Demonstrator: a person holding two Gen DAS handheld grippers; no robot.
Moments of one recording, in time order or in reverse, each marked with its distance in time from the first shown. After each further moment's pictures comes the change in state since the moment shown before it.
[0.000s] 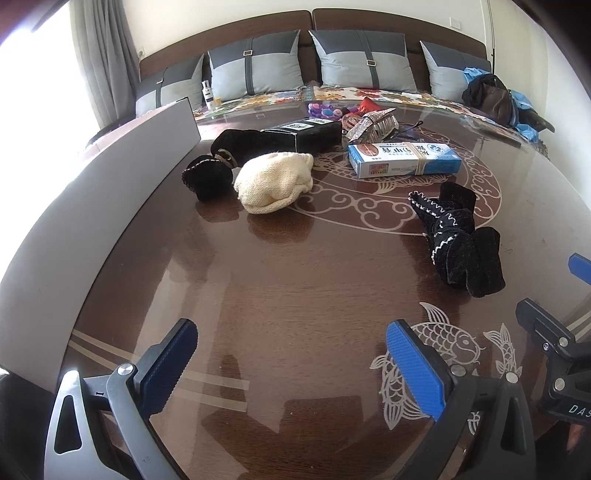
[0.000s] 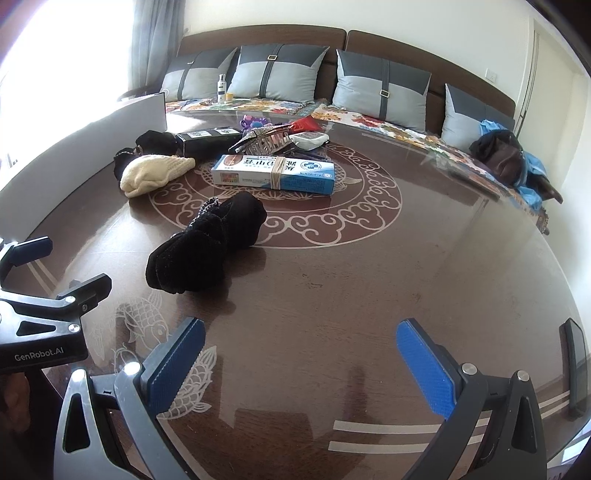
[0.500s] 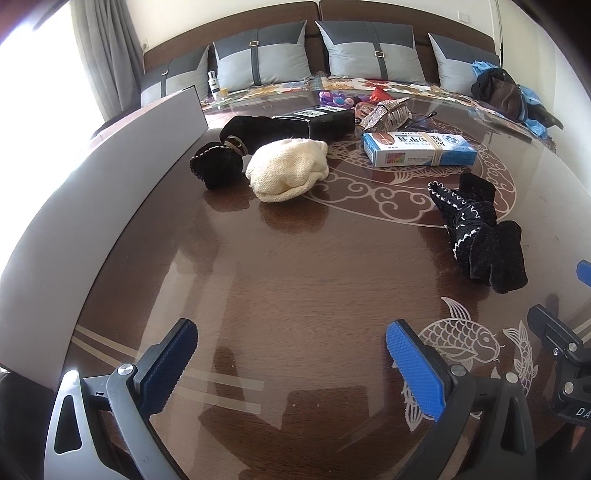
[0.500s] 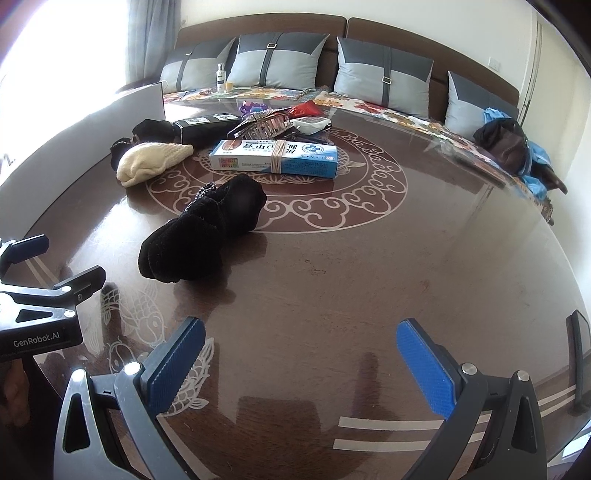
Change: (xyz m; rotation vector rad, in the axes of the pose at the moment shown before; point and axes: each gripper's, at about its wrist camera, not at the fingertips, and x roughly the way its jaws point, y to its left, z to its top) left arm 0.009 0.004 0.000 -0.006 0.037 0.026; right arm 0.010 0.000 -0.002 0.010 0.047 0.013
